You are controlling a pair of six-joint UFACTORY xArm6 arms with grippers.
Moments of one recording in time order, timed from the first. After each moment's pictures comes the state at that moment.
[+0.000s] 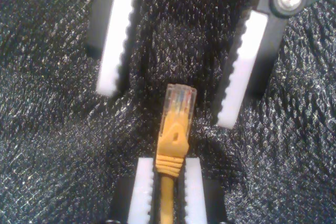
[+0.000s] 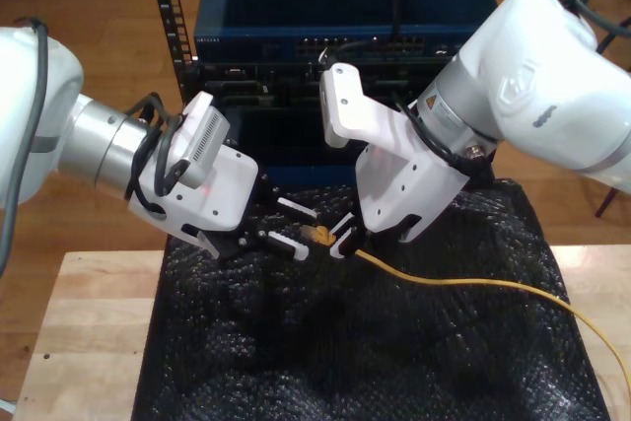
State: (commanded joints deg) left arm 7.8 -10.4 -48.6 -58.6 93.0 -241.1; right arm 23.3 -16.1 -51.9 34.9 64.3 -83.9
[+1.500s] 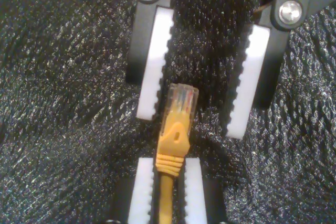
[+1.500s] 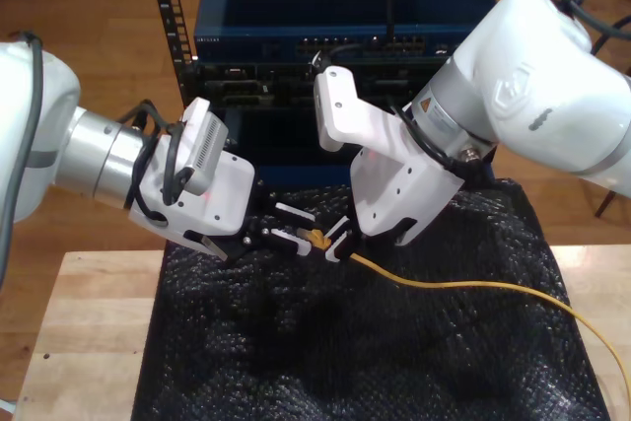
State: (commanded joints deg) left arm 7.9 -12.7 -45.5 -60.2 89.8 -241.2; right arm 24.0 -16.1 -51.8 34.9 64.3 -83.9
